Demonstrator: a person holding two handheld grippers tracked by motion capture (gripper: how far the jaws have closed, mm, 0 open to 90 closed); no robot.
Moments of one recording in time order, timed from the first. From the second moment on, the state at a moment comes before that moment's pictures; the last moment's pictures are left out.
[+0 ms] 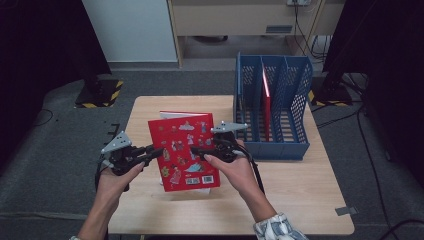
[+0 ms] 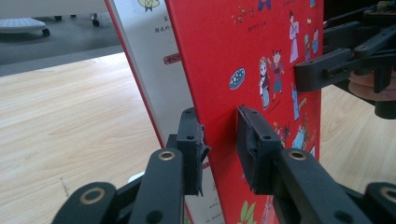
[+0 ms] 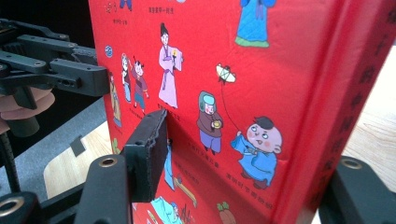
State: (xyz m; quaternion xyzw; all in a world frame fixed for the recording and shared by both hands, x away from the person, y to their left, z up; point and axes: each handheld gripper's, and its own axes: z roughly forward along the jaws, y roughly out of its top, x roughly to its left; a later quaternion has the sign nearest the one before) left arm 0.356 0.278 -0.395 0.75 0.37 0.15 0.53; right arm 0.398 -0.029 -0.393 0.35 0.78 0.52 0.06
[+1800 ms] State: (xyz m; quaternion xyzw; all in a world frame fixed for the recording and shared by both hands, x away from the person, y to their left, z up) left arm 0.381 0.266 -0.424 0.74 0.36 0.20 0.53; right arm 0.402 -0.024 -0.409 0.28 0.78 0.53 0.17
